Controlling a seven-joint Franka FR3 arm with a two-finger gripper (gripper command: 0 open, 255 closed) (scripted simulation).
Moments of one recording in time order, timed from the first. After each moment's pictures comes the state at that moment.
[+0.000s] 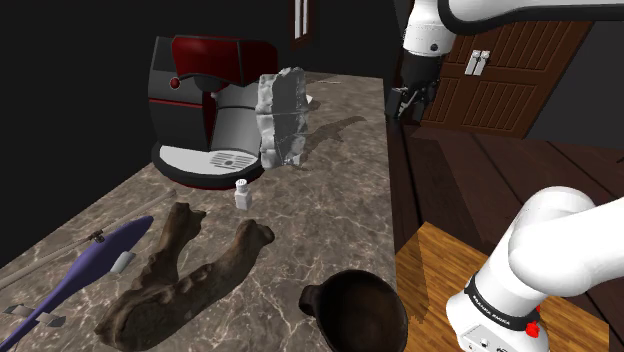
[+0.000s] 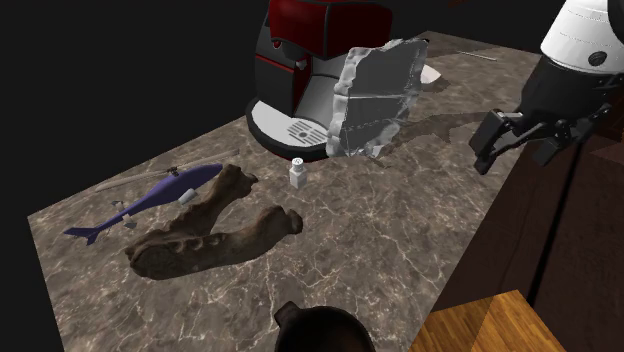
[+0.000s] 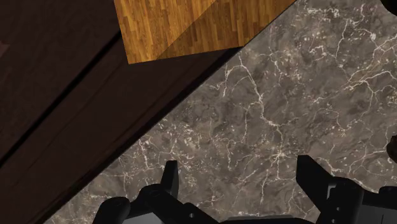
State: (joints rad) arm 0.01 -0.74 0.00 -2.36 -0.08 1.65 0.13
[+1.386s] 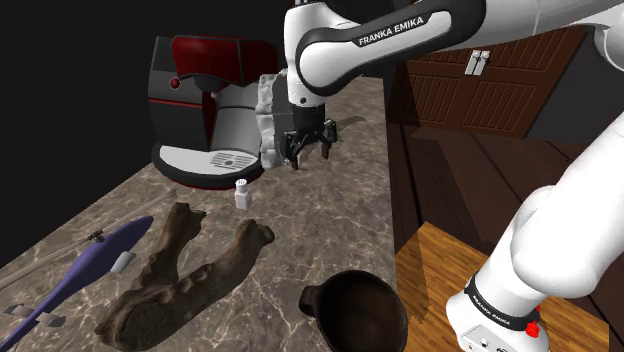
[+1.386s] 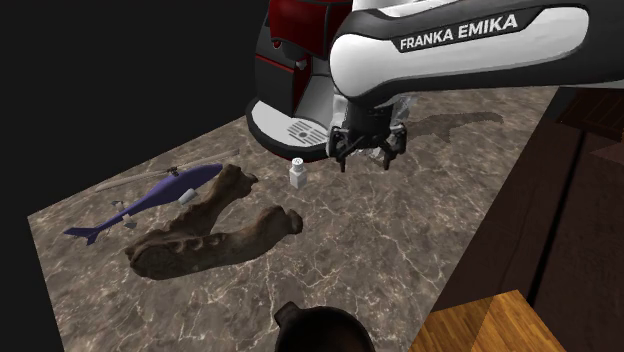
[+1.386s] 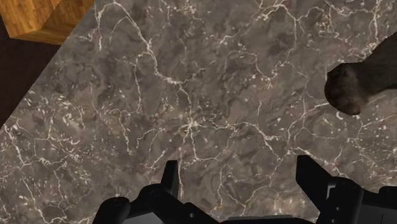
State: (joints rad) arm 0.07 -0.11 0.22 -2.08 0.00 1.91 0.49
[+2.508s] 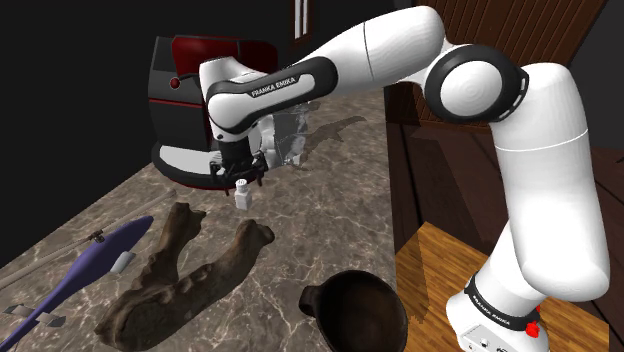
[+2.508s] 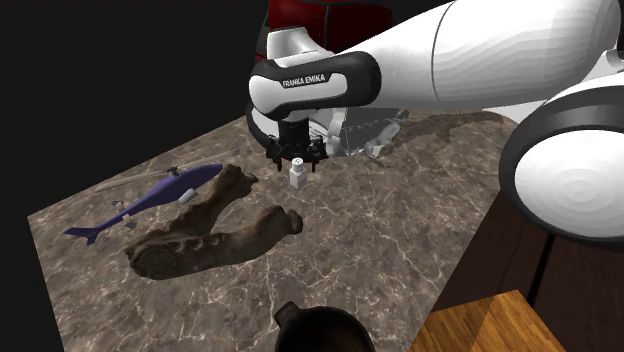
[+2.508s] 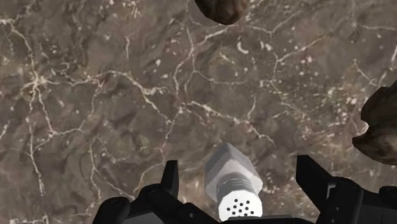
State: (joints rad) arm 0.20 0.56 0.26 -1.44 -0.09 1.88 0.74
